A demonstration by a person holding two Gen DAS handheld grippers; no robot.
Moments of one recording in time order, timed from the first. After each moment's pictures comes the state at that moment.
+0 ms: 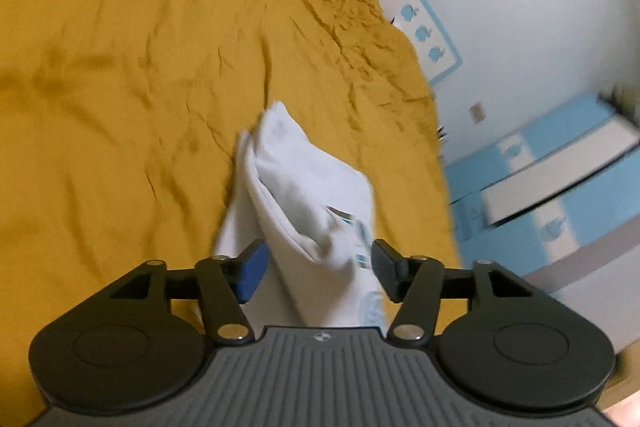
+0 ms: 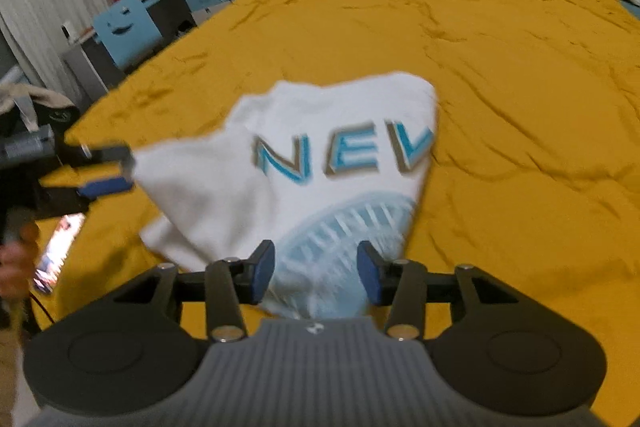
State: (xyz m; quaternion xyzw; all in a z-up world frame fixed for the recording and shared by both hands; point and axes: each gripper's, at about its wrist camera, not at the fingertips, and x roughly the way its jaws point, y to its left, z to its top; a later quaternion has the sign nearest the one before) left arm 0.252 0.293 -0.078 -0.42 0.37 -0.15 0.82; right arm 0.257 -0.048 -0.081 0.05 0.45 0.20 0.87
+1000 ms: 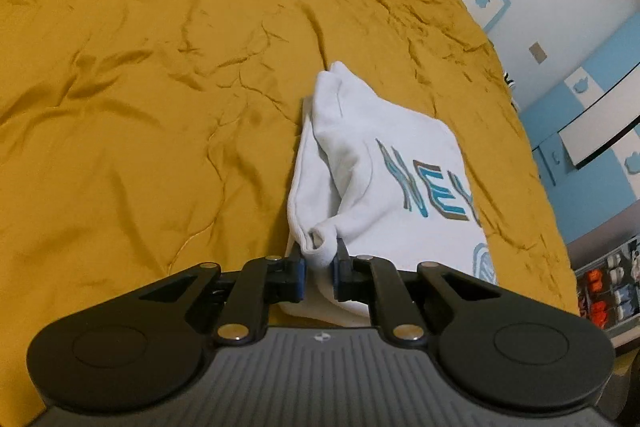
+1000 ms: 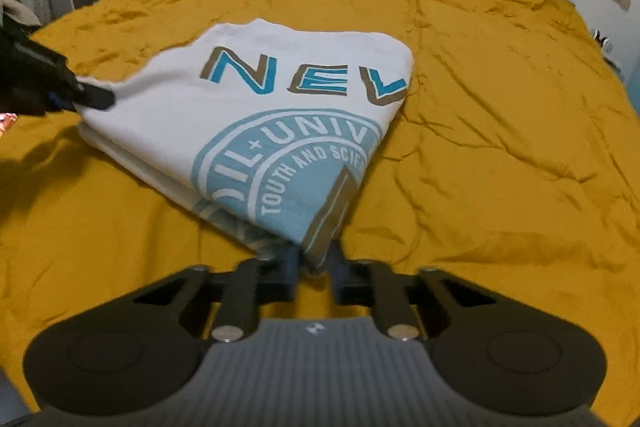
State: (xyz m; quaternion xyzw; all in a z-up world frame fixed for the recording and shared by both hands) left arm 0.256 0.270 -0.102 -0.26 0.43 -0.08 0.86; right arm 0.230 -0.034 -0.128 -0.08 0.43 0.16 0.88
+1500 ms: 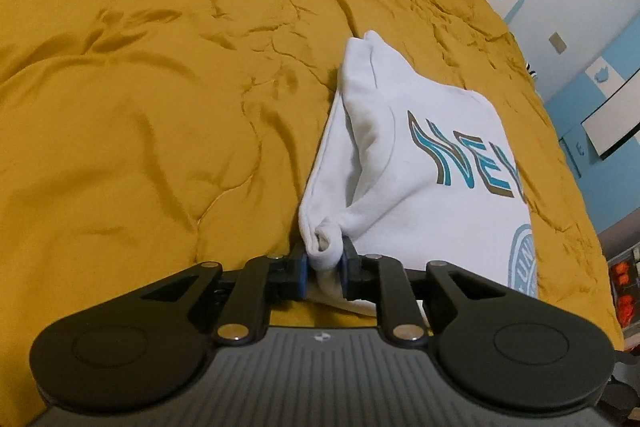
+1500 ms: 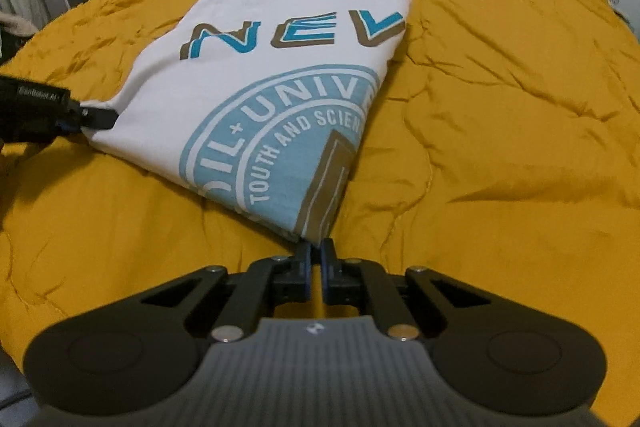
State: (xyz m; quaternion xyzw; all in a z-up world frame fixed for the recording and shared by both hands) left arm 0.242 0.263 -0.133 -0.24 0.44 -0.05 0.87; right arm 0.235 -0.048 -0.159 -0.02 0.48 0.17 0.86
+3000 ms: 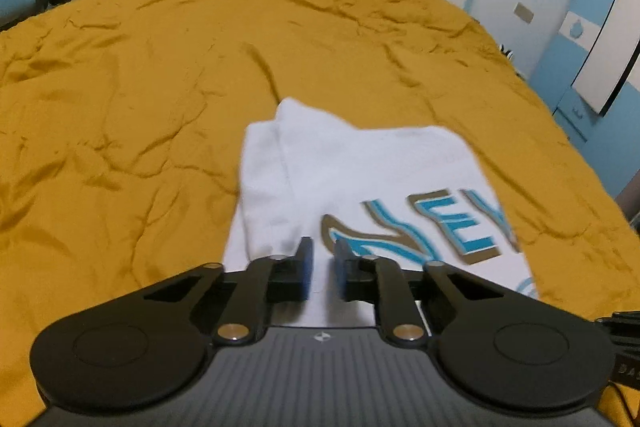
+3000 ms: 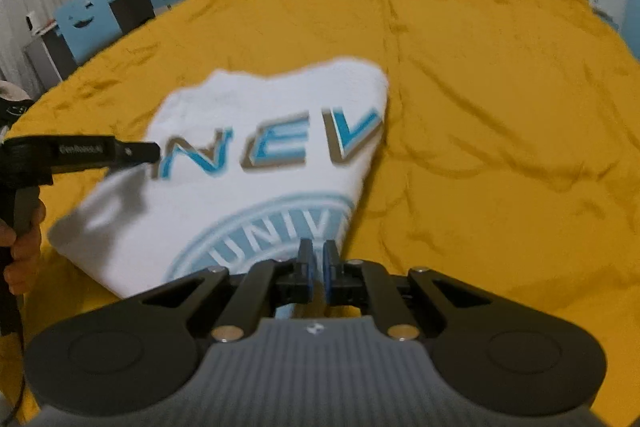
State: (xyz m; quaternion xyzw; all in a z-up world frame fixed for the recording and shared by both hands) left arm 0.318 0.196 -0.116 -0.11 0.39 -0.07 0.91; right arm 0.302 -0.049 -0.136 0.03 0.44 0.15 0.88
